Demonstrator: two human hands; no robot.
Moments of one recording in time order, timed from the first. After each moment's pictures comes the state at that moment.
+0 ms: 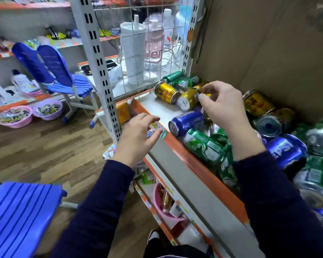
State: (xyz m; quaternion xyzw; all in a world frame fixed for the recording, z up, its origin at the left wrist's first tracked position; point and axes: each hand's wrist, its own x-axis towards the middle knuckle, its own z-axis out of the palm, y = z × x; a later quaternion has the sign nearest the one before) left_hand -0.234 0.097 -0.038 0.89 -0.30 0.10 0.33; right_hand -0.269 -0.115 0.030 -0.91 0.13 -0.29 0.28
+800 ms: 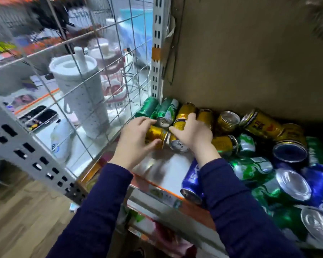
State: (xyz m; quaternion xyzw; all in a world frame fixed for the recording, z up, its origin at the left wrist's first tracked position) left_hand 0.022 0.008 -0.053 0.82 -0.49 0.02 0.31; right_hand -0.078 -0.144 -0.043 -0.88 0.44 -0.08 0.16
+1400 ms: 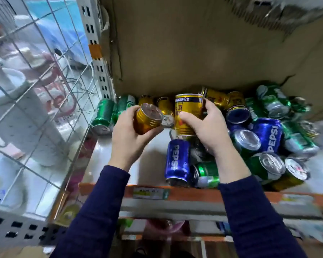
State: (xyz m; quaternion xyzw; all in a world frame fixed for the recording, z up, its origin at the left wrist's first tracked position) left_hand 0.001 -0.034 -0.045 0.69 -0.51 -0.09 0.51; right_hand -0.176 -0.117 -0.002 -0.69 0.51 -0.36 0.36
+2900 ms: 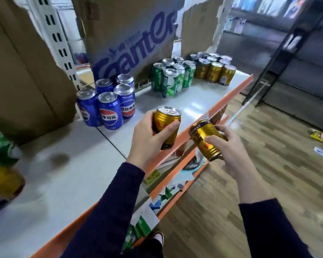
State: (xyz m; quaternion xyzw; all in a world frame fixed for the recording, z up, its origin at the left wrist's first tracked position) left_hand -0.748 -0.257 -0.043 0.34 -0.70 -0.46 0.42; right_hand -0.937 -0.155 -0.044 -0.31 0.71 -0.54 0.32
